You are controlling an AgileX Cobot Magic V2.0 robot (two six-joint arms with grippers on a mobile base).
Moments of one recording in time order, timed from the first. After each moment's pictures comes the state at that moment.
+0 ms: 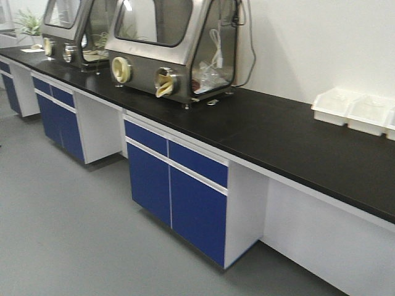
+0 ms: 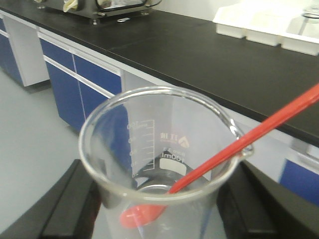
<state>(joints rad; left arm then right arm) -0.04 -0.02 0.03 0.07 0.43 0.17 0.00 0.62 -0.31 -0.44 -0.01 0.41</state>
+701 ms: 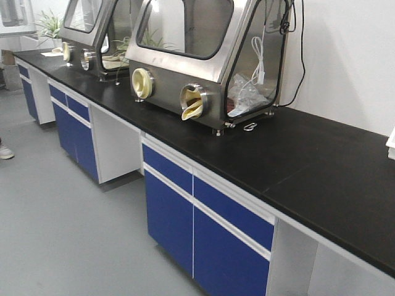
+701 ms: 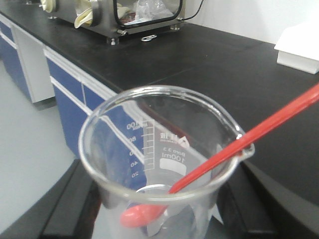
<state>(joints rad) -0.04 -0.02 0.03 0.07 0.43 0.17 0.00 0.62 -0.31 -0.44 -0.01 0.41</state>
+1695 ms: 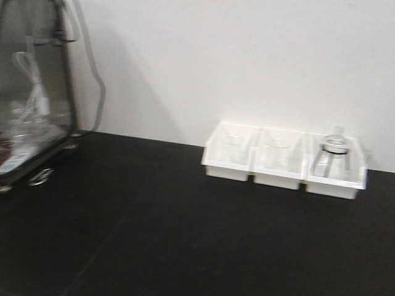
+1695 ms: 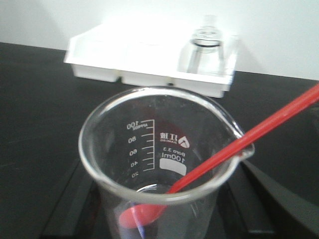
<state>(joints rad) -0.04 -0.02 0.03 0.07 0.43 0.17 0.00 0.62 -0.31 -0.44 -0.01 0.41</state>
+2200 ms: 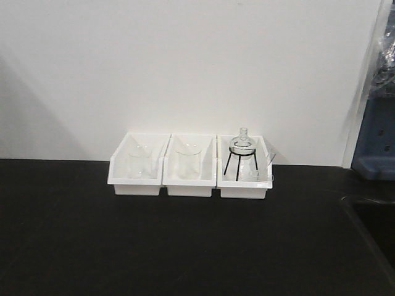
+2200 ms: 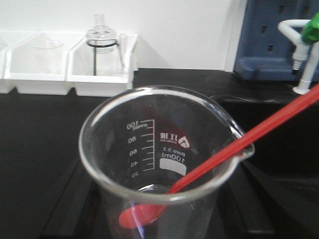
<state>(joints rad) -0.04 -0.02 0.03 0.07 0.43 0.17 0.00 0.62 -0.31 -0.44 -0.01 0.41</state>
